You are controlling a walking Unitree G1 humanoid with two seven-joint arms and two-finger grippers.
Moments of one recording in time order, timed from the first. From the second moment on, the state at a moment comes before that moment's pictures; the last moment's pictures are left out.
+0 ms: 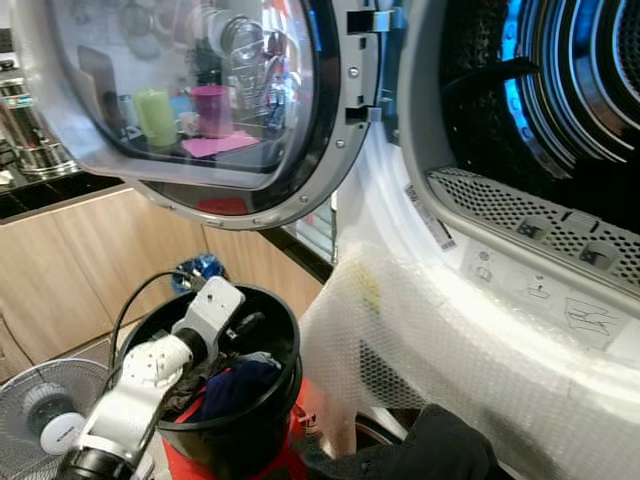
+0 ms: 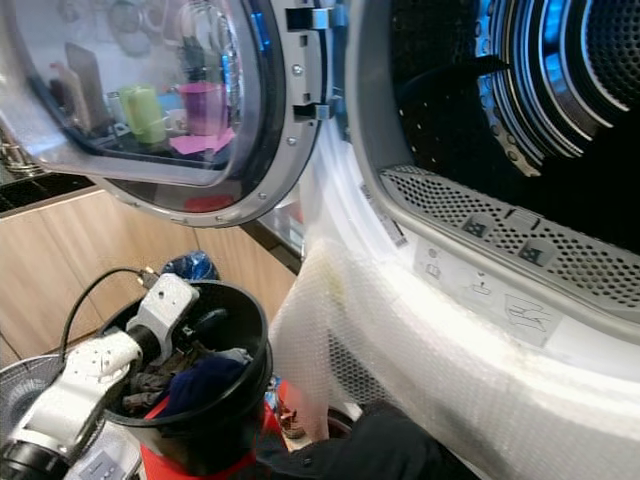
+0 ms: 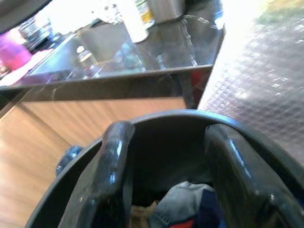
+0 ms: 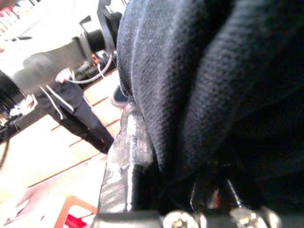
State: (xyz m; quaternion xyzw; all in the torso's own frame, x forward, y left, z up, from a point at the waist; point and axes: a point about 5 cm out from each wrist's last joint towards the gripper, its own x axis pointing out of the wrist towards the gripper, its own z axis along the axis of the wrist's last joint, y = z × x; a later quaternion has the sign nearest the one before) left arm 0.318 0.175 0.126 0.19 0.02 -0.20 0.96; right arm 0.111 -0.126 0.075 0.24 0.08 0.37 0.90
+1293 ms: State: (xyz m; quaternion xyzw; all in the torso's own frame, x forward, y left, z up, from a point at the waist) left arm 0.327 0.147 0.102 0.17 0.01 -0.17 0.97; right arm 0.338 -0.204 0.441 0.15 -0.37 0.13 0.91
